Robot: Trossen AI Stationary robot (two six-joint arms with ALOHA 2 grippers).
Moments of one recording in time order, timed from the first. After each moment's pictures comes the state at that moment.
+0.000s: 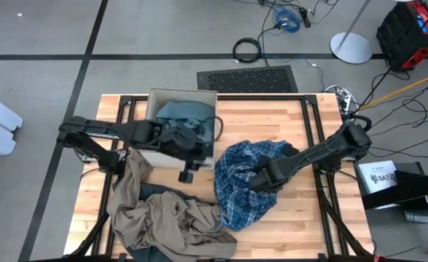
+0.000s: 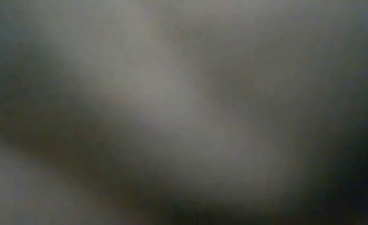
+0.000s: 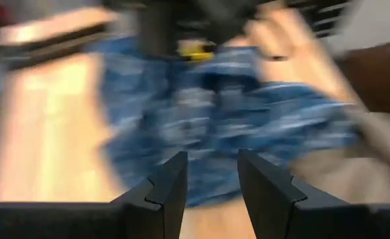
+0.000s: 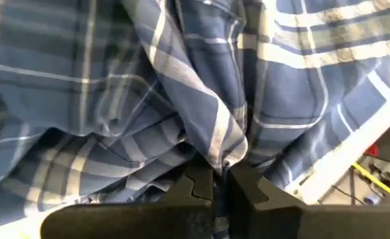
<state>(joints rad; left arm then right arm) -0.13 1.48 1.53 -0.73 0.03 0.17 0.35 1.68 1.24 -1.52 0.26 0.94</state>
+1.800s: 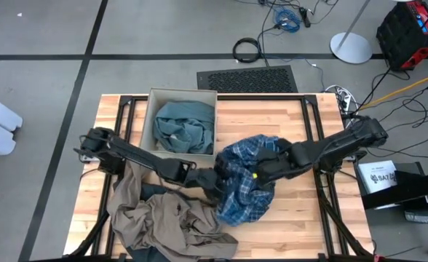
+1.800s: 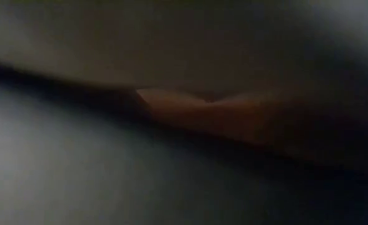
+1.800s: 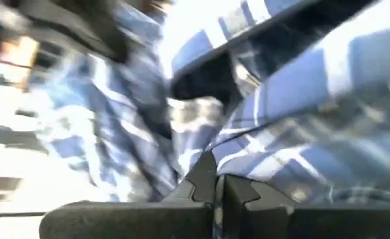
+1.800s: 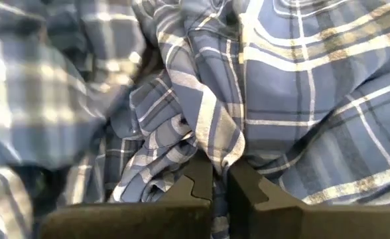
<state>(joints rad) -0.27 1.77 1.23 0.02 -0.42 0.77 0.34 1.46 1.35 -1.30 0.34 0.83</state>
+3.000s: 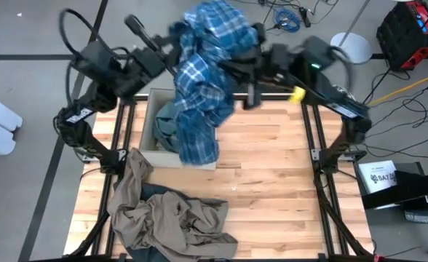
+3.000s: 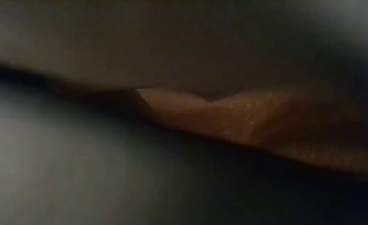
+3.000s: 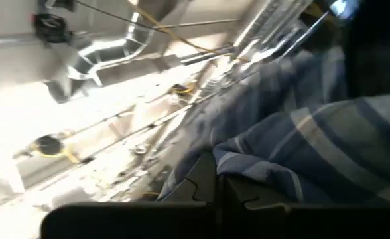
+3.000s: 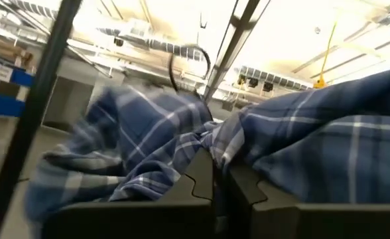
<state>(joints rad) 0.10 1.56 2.22 -0.15 -0.40 0.98 -0.18 1.69 2.21 -0.06 -0.26 -0.17</state>
